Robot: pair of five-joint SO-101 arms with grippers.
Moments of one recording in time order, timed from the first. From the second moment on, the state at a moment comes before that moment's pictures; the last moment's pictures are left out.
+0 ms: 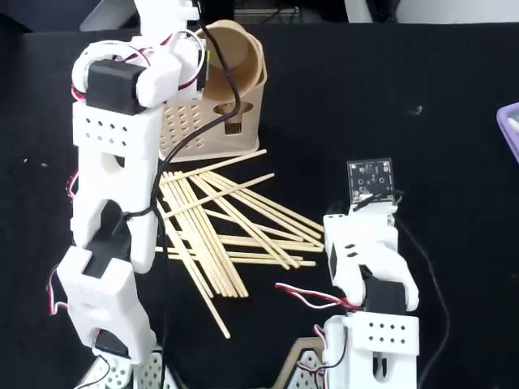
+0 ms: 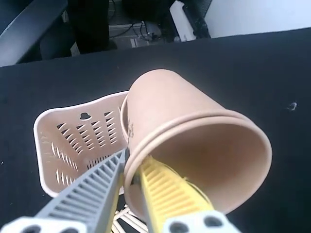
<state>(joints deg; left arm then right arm) 8.7 15.7 -64.0 94.0 3.4 6.1 -78.3 80.2 48.0 9.5</state>
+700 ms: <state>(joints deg) 8.3 17.2 -64.2 79.4 12.9 6.1 -78.3 80.2 48.0 9.5</state>
